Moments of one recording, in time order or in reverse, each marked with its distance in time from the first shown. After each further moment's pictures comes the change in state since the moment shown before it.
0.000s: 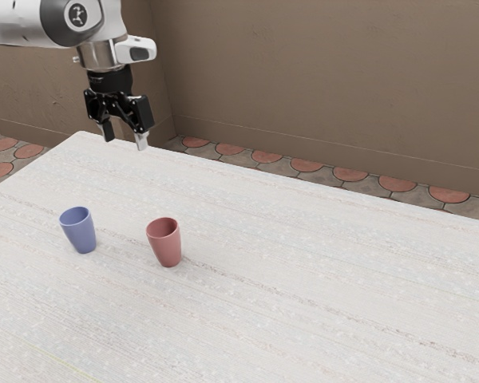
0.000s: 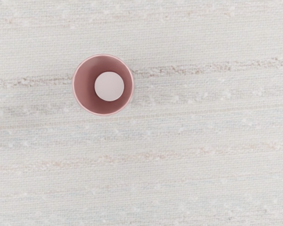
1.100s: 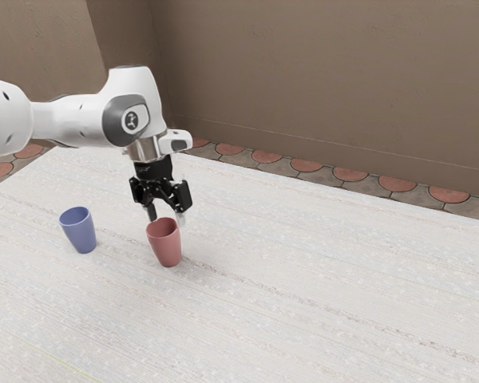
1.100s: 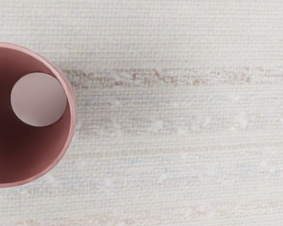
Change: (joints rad) arm -0.011 0.172 -0.003 -0.290 -0.121 0.393 -0.007
